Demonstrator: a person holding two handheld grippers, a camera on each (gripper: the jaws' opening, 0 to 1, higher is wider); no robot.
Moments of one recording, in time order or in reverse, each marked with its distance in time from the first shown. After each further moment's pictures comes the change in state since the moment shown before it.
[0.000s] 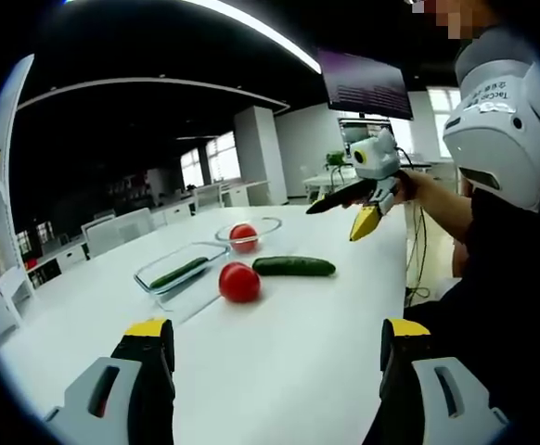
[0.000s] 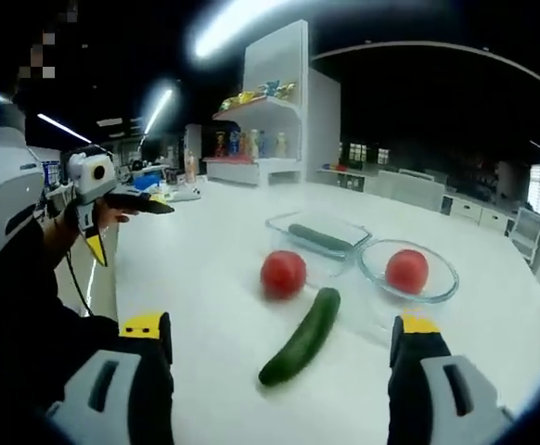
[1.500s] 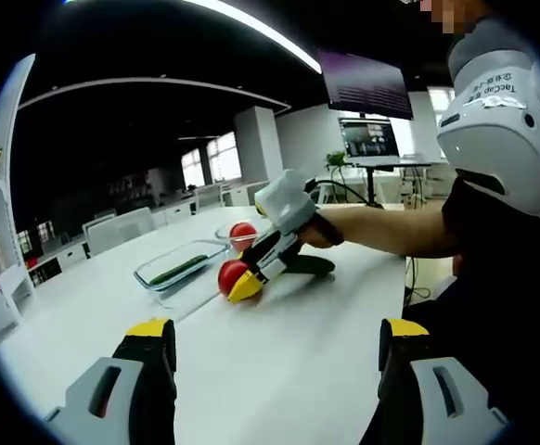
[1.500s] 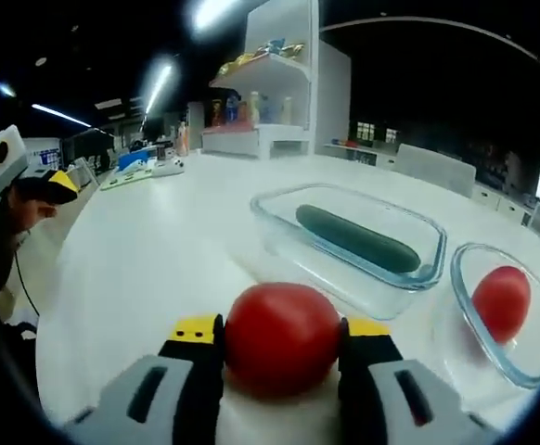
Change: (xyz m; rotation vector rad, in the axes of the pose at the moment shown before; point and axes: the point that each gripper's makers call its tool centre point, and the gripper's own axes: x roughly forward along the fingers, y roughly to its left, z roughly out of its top) left arm -0.001 -0.001 -0.006 -0.004 -0.003 0.004; right arm 0.169 -0.003 -0.020 0.038 0.107 -0.002
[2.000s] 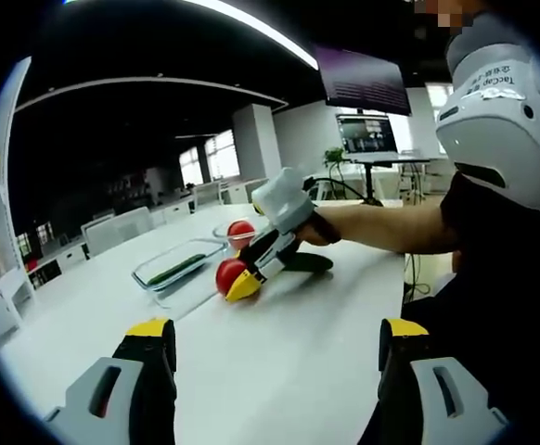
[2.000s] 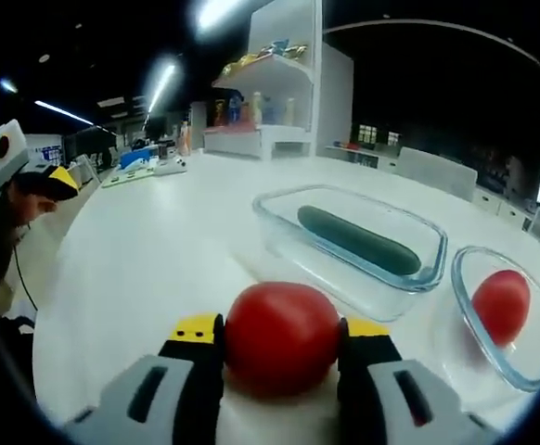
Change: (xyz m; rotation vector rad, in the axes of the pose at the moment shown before) left arm 0.002 -0.004 -0.001 0.014 0.016 -0.007; right arm 0.000 0.002 0.000 -0.033 -0.011 0.002
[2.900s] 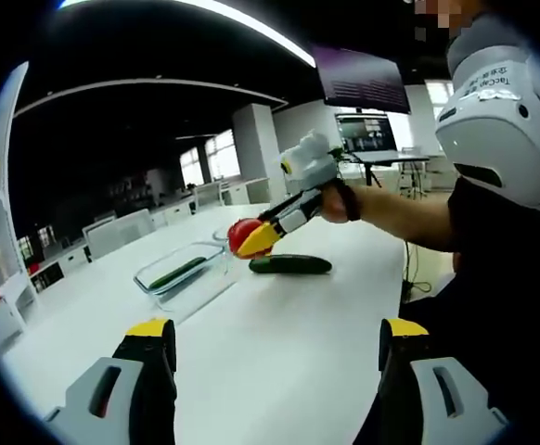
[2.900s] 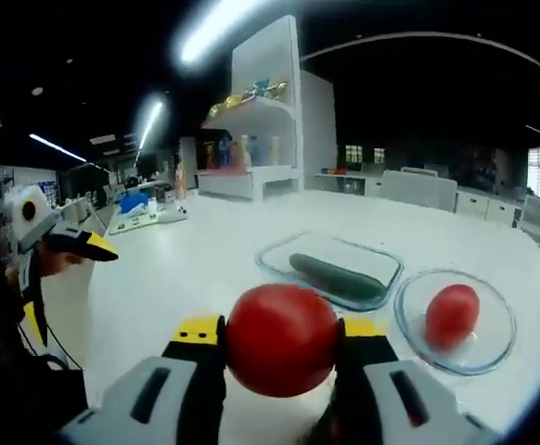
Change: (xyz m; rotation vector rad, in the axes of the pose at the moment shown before) left arm -0.002 -0.002 0.007 0.014 0.005 0.009; right arm -0.093 -0.012 0.054 0.119 -0.167 -0.030
